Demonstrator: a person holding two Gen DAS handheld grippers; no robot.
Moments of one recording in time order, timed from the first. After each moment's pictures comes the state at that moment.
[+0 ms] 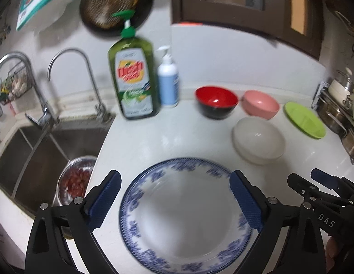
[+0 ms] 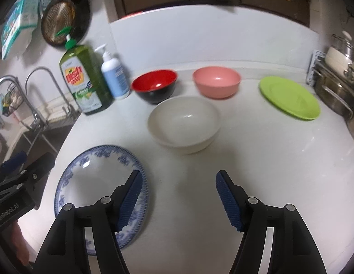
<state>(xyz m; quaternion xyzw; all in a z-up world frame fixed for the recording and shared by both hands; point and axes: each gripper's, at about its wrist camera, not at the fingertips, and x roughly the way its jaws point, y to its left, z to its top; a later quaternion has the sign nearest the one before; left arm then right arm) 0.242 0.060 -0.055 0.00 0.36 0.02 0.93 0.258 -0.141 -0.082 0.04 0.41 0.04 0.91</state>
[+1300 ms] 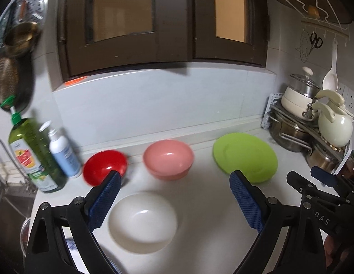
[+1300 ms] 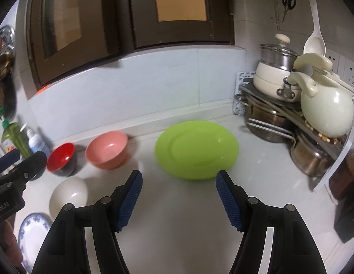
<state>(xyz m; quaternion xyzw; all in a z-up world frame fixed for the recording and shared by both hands) 0.350 -0.164 0.008 0.04 0.29 -0.12 0.95 0.313 -0.354 -0.022 0.07 0.32 -0.10 0.94</state>
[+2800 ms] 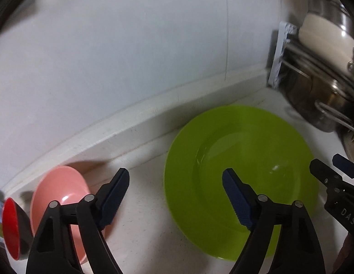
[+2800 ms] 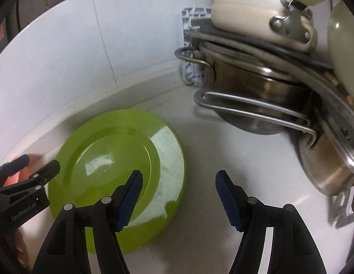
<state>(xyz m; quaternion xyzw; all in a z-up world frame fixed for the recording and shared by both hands) 0.544 -0.363 -0.128 0.14 0.40 -0.16 0.89 0.452 -0.513 -0.134 0.13 0.41 -0.20 0.88</state>
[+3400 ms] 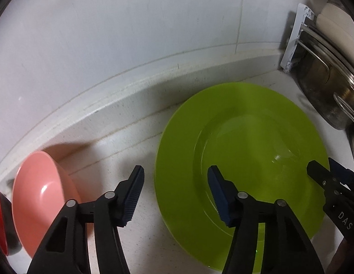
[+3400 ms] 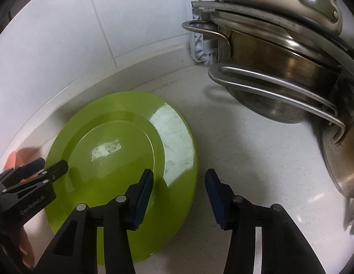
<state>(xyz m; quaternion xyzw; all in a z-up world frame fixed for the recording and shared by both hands) 0.566 -0.369 -0.159 0.13 0.47 -0.15 0.86 0.470 -0.520 -0.157 0.15 0.45 -0.17 0.87</state>
